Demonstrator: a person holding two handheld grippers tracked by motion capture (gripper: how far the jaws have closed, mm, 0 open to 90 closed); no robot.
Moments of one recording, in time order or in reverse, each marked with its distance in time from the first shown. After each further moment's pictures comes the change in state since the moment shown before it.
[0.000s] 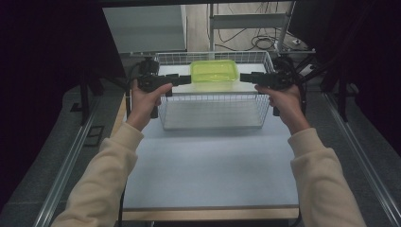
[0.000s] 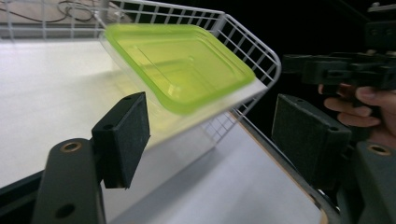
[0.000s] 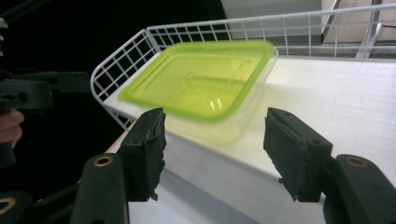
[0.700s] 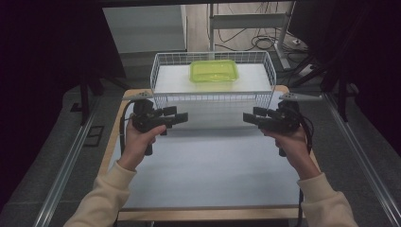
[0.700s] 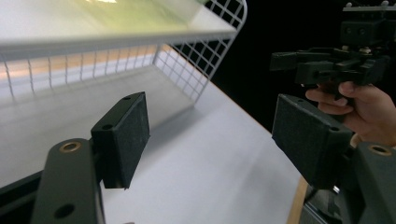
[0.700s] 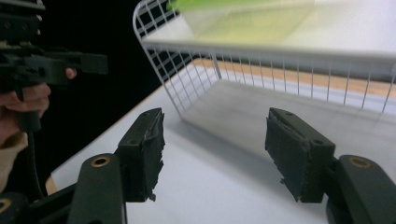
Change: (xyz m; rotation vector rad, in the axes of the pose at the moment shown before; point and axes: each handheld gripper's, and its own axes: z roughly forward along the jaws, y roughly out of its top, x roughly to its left) left arm -0.017 -0.097 -0.025 0.014 -0.075 0.066; right arm 0.014 -0.104 -0.034 -0.029 0.102 -0.091
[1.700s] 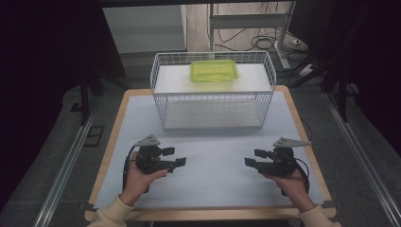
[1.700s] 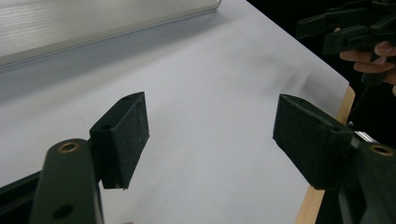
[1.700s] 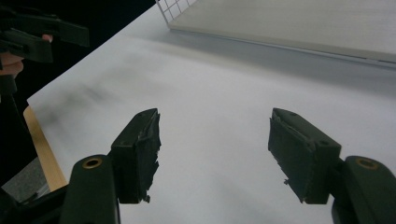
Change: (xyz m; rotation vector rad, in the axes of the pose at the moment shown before) left arm 0.006 -0.110 0.009 0.179 0.088 0.043; right arm -0.010 -0.125 0.000 0.147 -0.020 0.012
